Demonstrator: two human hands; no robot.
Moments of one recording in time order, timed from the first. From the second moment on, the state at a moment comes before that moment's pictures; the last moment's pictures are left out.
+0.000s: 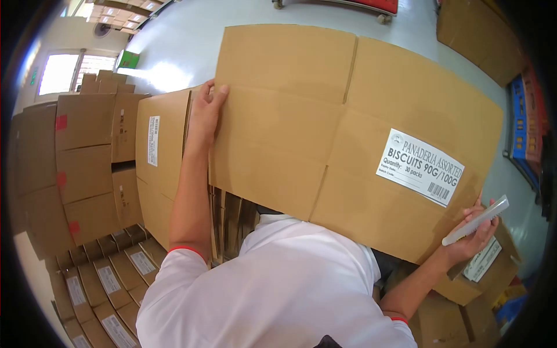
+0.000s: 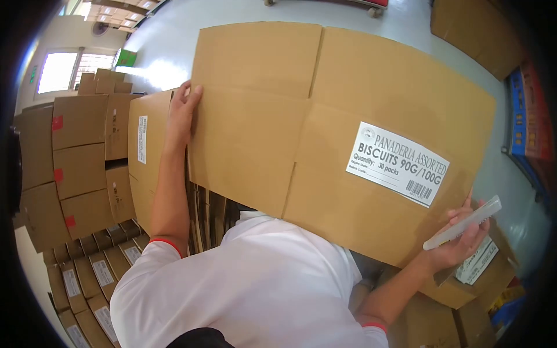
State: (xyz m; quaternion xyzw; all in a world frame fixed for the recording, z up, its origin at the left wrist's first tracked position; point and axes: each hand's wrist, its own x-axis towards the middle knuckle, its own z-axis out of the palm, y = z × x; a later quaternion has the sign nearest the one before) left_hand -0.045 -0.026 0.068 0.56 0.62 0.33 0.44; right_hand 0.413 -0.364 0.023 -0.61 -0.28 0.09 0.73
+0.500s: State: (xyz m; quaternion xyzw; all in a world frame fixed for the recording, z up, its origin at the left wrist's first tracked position) left_hand -0.276 -0.067 0.122 0.47 0.66 0.54 0.23; right_hand 0.389 -0.291 -0.004 -0.54 -0.23 0.33 0.74
